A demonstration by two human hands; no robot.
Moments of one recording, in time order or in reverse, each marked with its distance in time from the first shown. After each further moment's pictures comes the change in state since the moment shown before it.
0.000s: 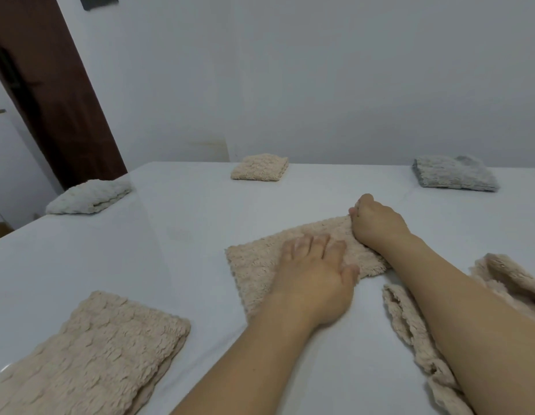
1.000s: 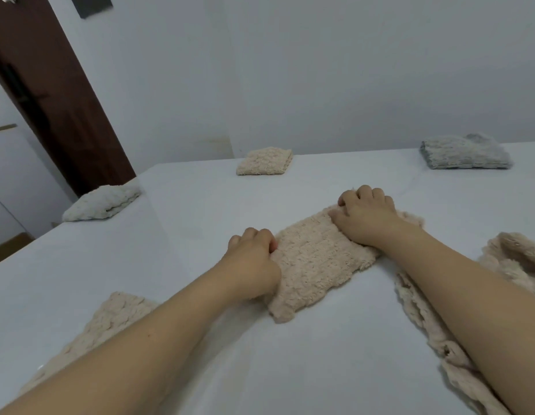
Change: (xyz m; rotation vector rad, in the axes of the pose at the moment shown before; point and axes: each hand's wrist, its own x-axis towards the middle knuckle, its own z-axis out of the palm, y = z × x) left_hand -0.035 -0.071 -0.057 -0.166 -0.117 -0.274; right_hand -0.018 -0.034 -0.007 -0.113 -0.161 -0.053
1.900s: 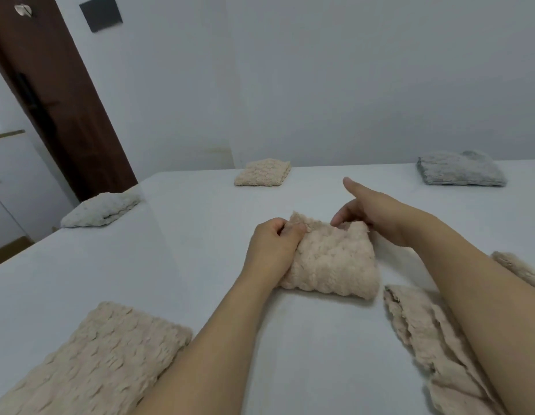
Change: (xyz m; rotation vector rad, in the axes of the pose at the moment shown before) left_hand 0.048 0.033 0.029 -0.805 0.355 -0.022; right_hand 0.015 0.033 -0.034 1.014 -0.422 0.086
